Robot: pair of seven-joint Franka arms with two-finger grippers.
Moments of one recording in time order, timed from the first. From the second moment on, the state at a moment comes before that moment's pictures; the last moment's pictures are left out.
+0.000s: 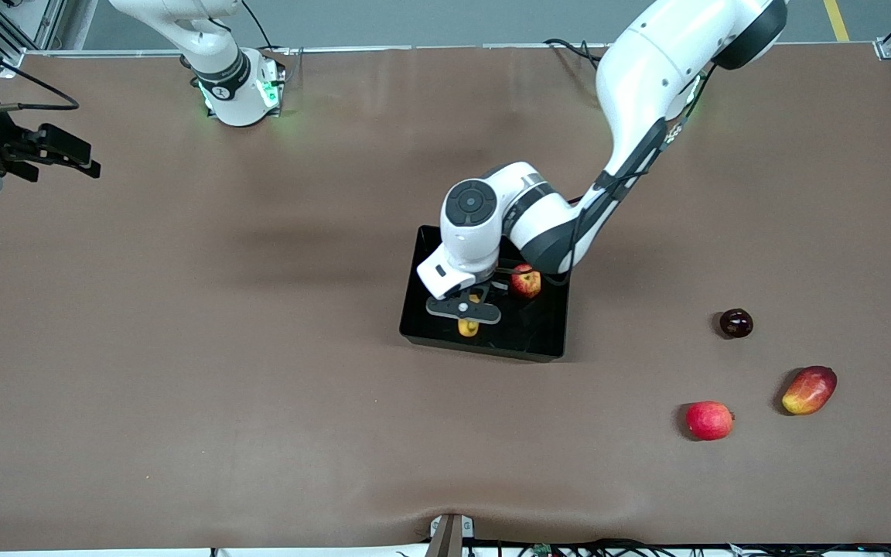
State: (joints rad) left arm -0.42 0.81 -0.43 -1.39 0.44 2.16 -0.77; right arm -0.04 -0.10 0.00 -1.69 0.07 1.45 -0.05
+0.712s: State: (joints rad) left arm -0.47 0.91 -0.40 -1.38 0.44 2.21 -0.85; right arm -0.04 -0.10 0.00 -1.69 0.07 1.45 -0.05
